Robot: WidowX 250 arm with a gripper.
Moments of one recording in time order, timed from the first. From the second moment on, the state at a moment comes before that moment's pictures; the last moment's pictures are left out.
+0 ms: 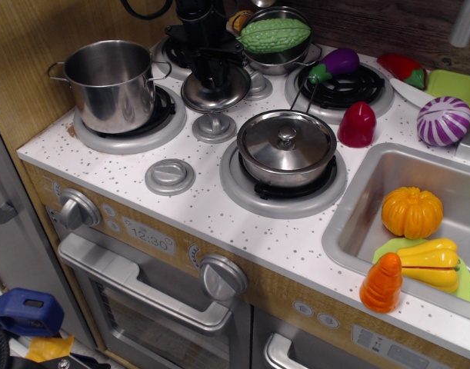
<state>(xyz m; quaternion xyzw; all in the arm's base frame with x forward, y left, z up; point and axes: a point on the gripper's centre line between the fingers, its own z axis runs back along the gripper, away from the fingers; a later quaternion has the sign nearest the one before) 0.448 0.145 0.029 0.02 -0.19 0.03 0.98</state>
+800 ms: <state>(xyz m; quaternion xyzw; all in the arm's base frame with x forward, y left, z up) 0.450 0.153 0.051 0.06 -0.17 0.03 0.98</state>
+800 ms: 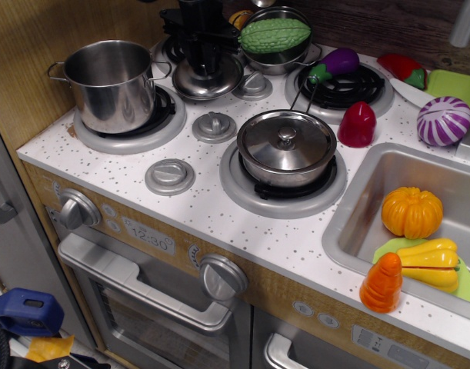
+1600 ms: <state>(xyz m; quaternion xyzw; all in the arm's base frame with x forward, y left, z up) 0.452 0.160 0.111 0.11 -0.15 0.01 0.98</state>
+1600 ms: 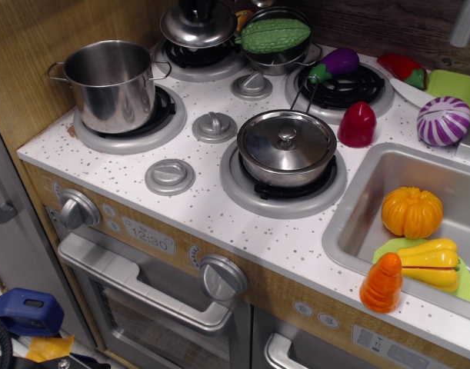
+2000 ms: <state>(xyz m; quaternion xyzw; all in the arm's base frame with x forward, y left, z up) 0.433 0.161 0.131 0.13 -0.16 0.02 0.98</state>
